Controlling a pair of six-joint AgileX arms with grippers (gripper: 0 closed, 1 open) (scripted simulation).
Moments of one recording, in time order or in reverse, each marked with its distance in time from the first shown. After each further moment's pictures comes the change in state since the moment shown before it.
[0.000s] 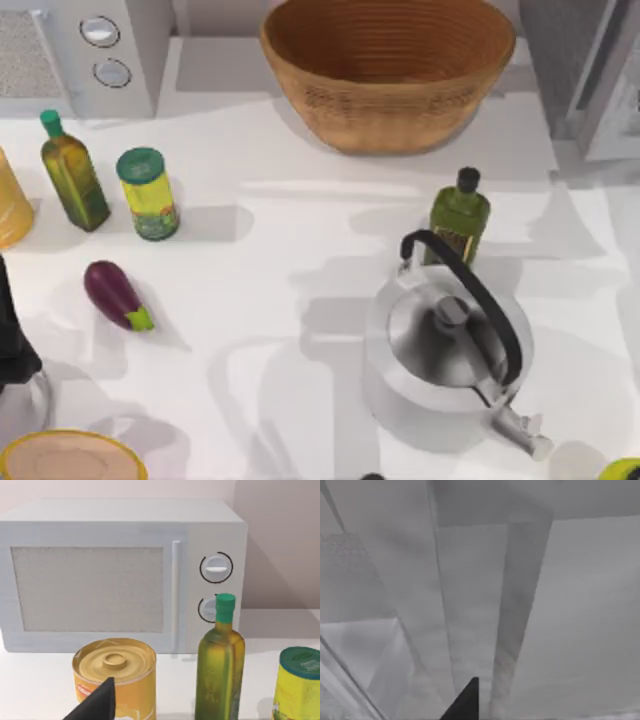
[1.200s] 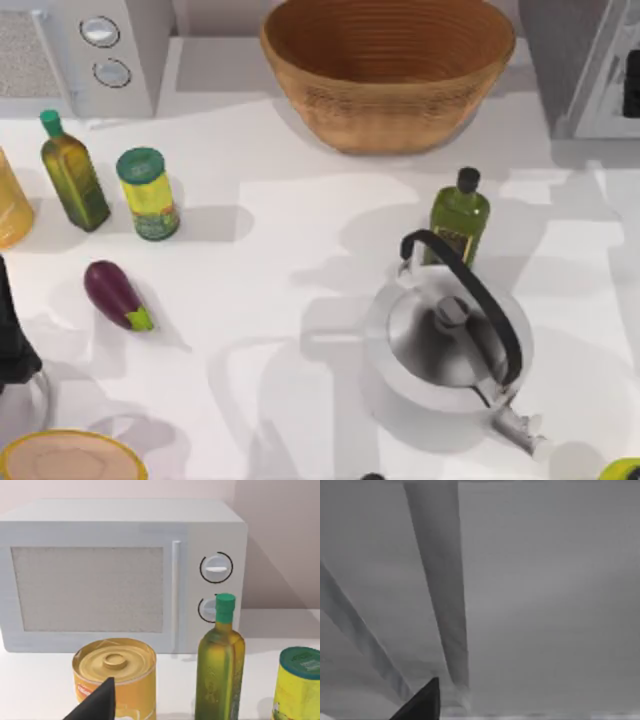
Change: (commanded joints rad) left arm 0.000 0.000 0.000 0.000 0.000 0.000; right arm -0.007 0.284 0.339 -0.070 0.012 -0.001
